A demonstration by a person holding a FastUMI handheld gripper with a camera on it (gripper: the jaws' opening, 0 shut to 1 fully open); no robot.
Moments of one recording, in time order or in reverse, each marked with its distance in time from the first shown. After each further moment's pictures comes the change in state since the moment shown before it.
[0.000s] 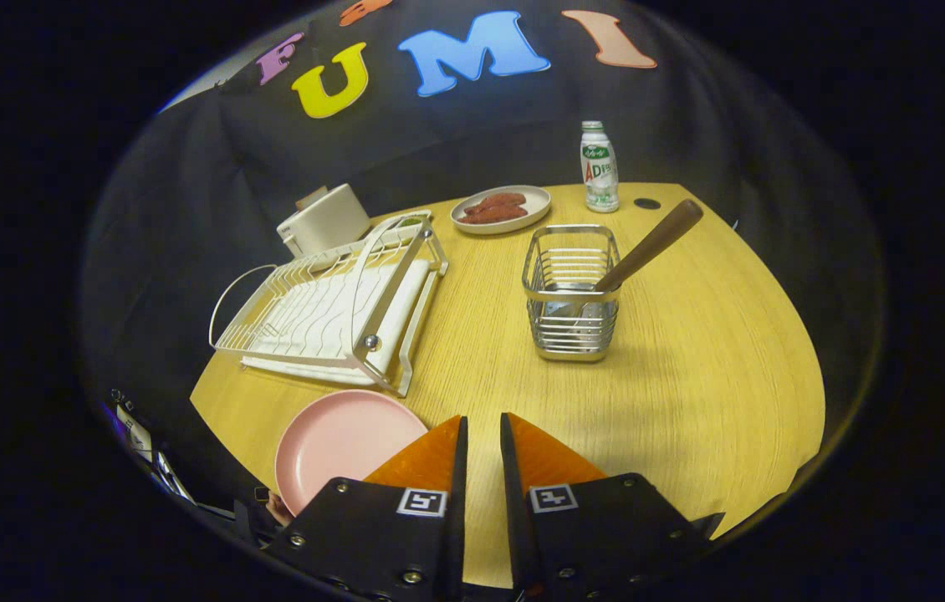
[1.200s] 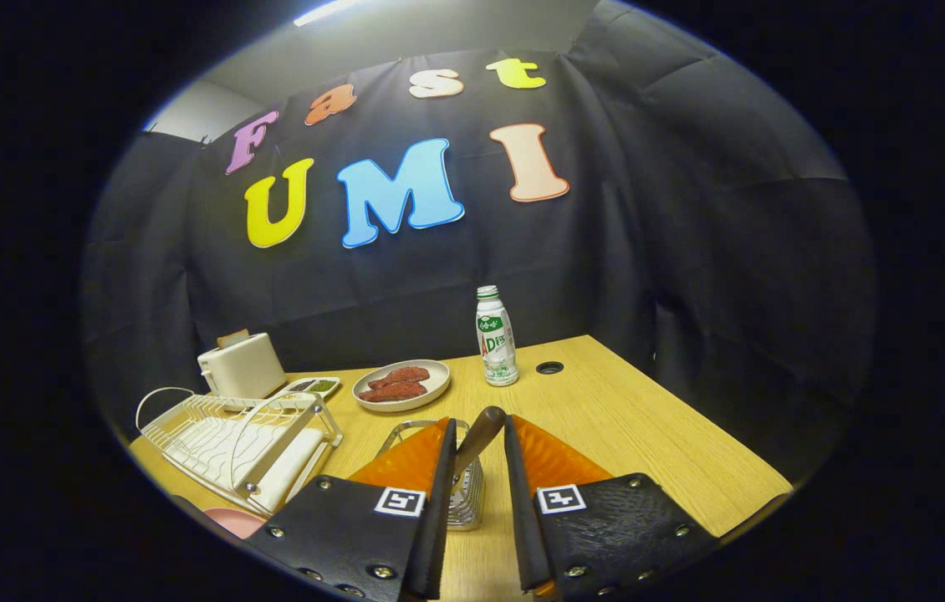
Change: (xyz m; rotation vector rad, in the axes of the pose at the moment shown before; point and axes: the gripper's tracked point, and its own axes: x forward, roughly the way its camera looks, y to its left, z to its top) arm 0.008 -0.102 0.124 0.040 -0.563 -0.228
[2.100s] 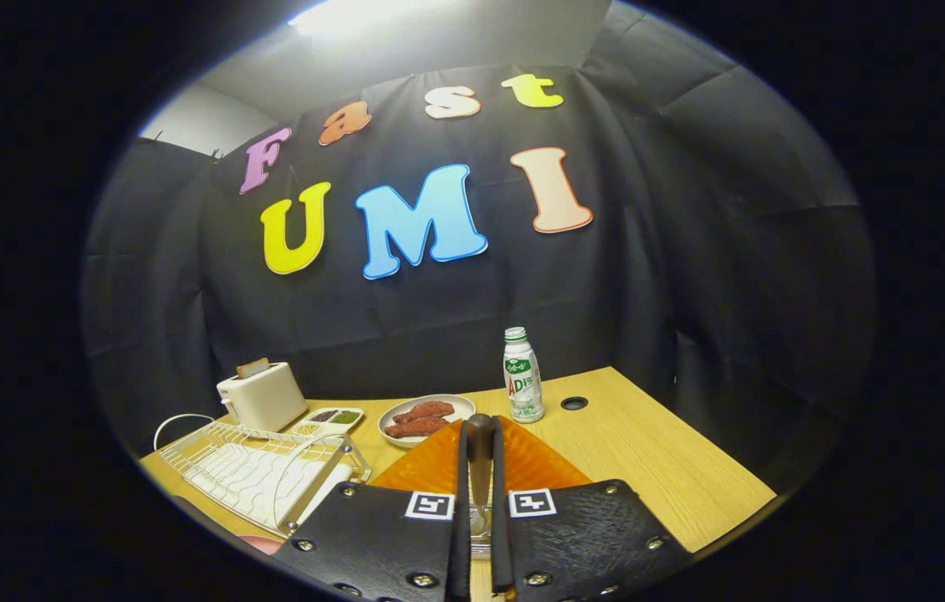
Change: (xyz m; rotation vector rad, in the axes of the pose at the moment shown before) arm 0.004 0.033 0.060 -0.015 -0.077 0.056
